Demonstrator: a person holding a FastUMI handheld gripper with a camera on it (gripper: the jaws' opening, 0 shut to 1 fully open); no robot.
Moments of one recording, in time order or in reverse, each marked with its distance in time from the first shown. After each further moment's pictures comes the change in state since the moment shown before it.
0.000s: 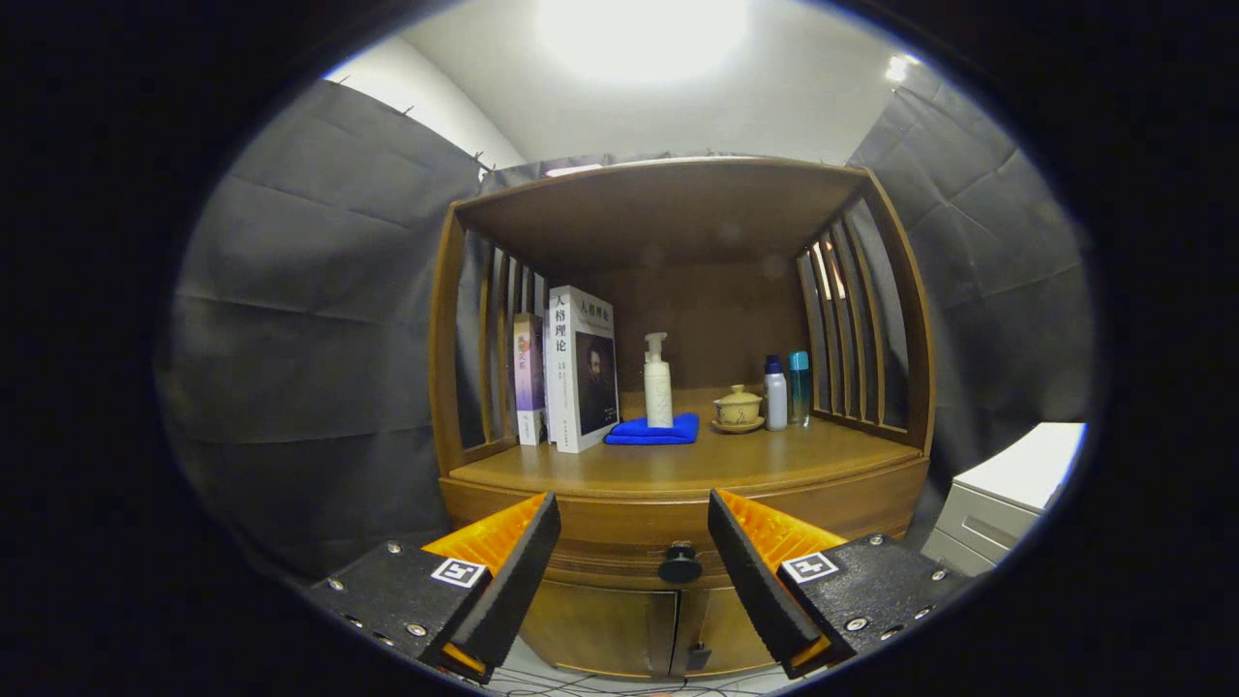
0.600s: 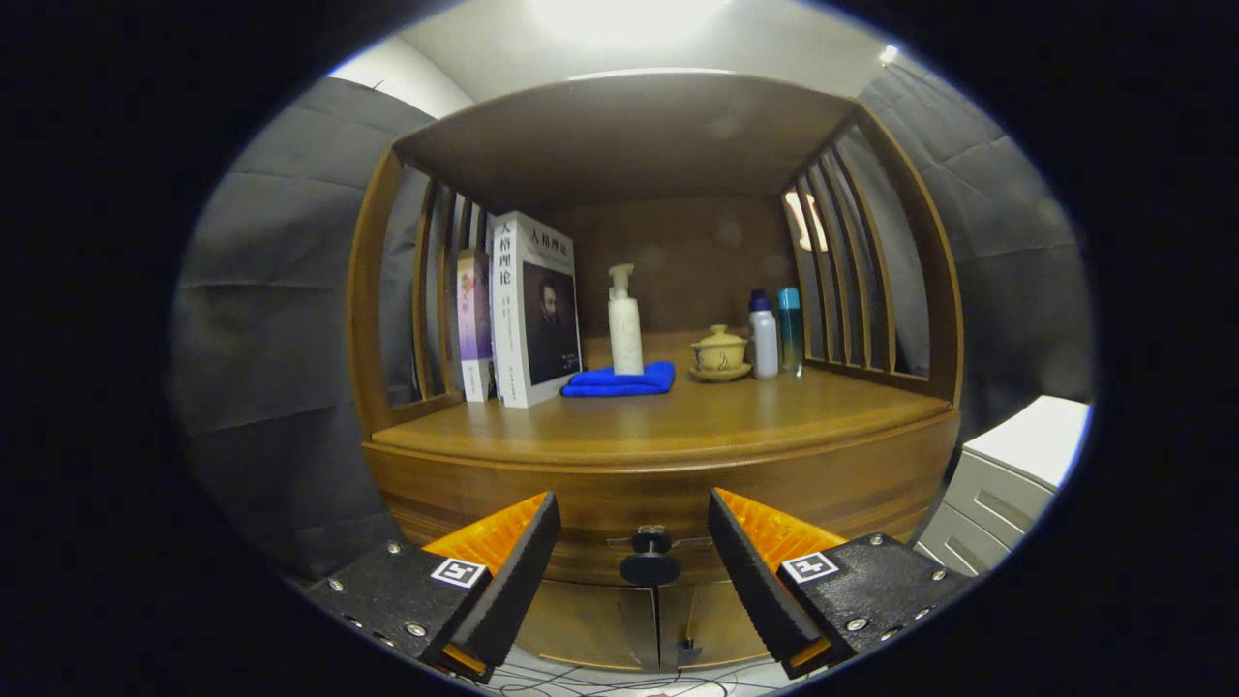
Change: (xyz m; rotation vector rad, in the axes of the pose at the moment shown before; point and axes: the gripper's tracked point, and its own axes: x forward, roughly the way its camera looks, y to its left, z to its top) arm 0.052 -0.023 -0.072 -0.004 0.152 -0.063
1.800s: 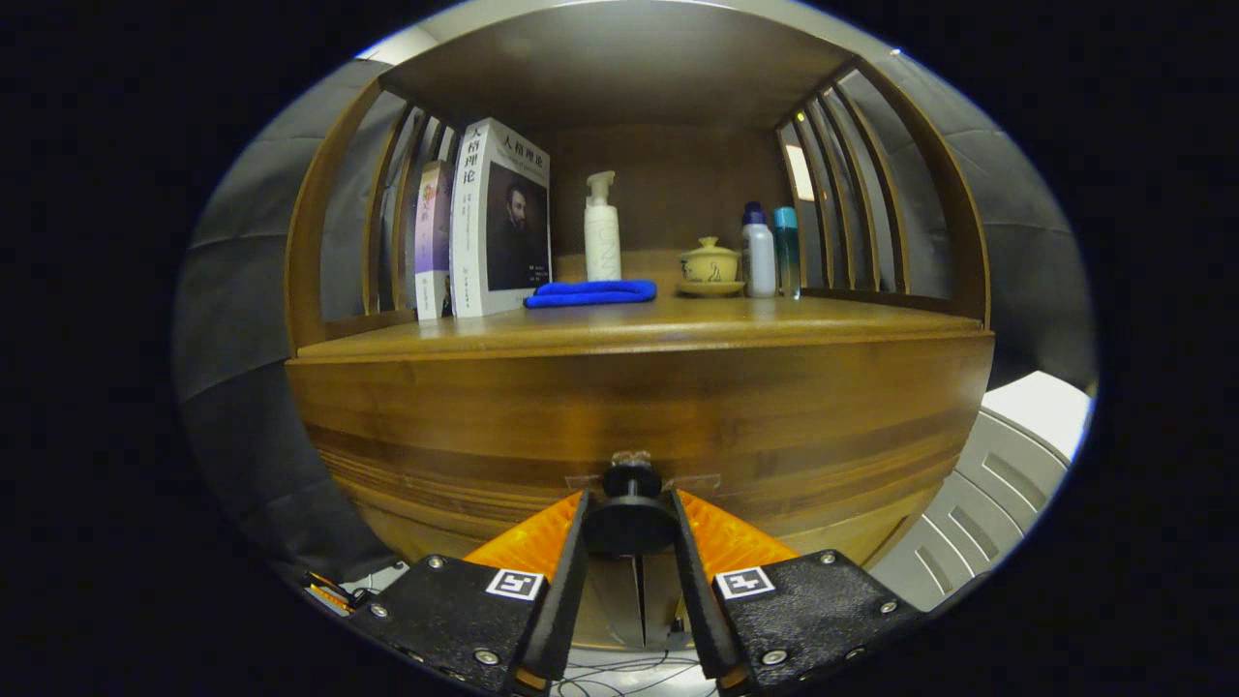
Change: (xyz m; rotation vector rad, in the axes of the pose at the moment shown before) arm 0.032 -0.010 -0.075 -0.013 0.147 -0.064
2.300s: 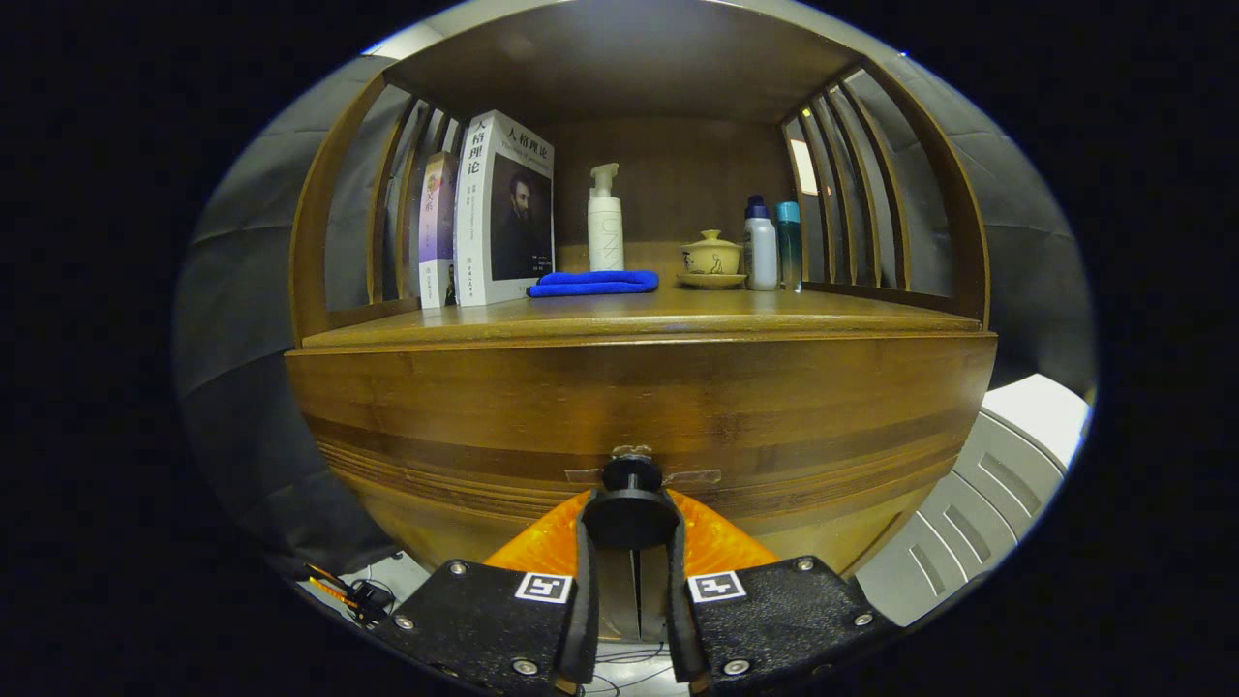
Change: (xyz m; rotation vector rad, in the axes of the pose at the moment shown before) arm -0.011 -0.001 -0.003 -0.026 0.023 -0.002
